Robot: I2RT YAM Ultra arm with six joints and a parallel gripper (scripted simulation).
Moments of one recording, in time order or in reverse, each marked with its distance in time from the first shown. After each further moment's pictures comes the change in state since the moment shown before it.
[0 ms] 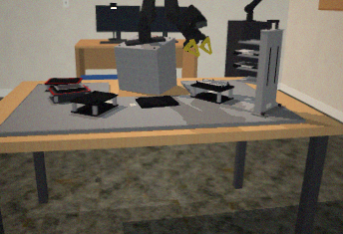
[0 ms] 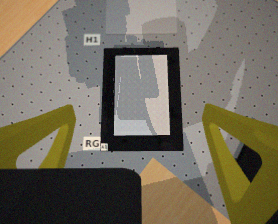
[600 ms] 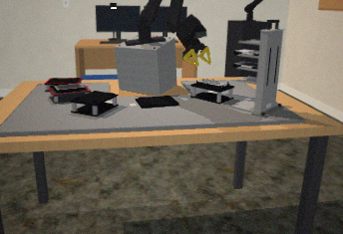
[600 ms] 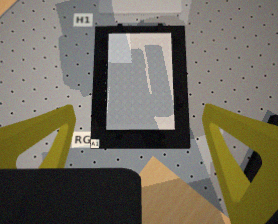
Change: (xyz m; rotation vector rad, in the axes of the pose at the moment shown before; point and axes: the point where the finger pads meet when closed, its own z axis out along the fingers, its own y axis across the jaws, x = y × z) arm 0.035 -0.001 0.030 0.005 0.018 -0.008
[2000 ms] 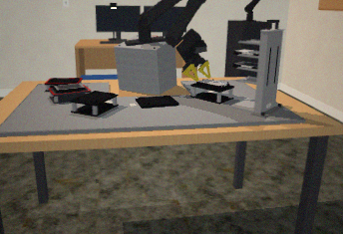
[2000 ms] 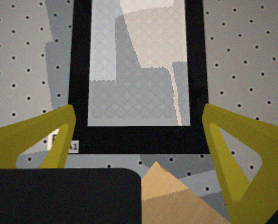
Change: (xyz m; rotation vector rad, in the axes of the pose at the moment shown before) arm 0.047 -0.001 0.050 0.005 0.016 -0.005
